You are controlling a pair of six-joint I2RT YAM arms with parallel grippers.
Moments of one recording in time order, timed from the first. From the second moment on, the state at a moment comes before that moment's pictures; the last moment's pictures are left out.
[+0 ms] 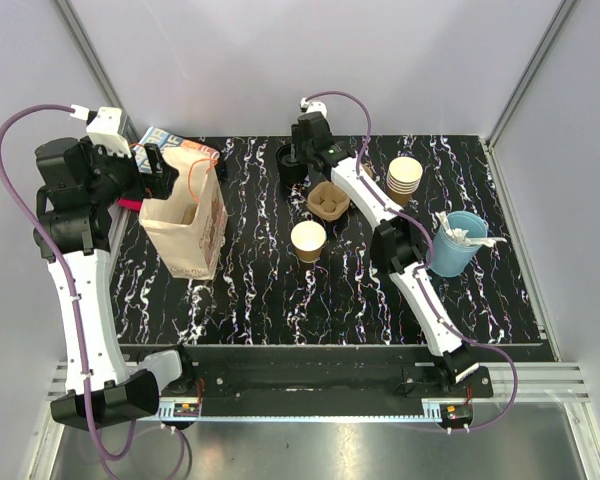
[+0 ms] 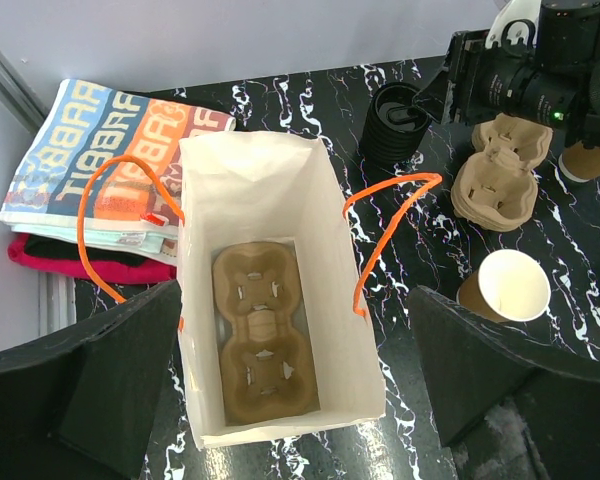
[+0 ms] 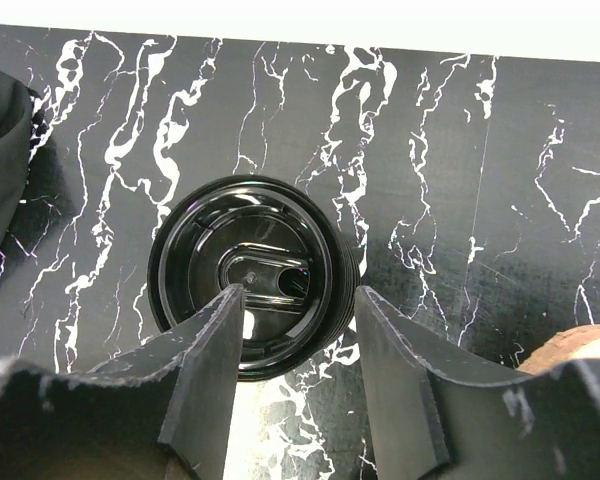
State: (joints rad) left arm 0.24 1.11 1.53 -0.77 0.49 0.08; right arm 0.54 2.71 2.72 -0.52 0.21 0.31
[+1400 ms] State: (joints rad) left arm 0.24 1.11 1.53 -0.77 0.48 0.08; right arm 0.54 2.76 2.77 -0.57 0.22 0.34
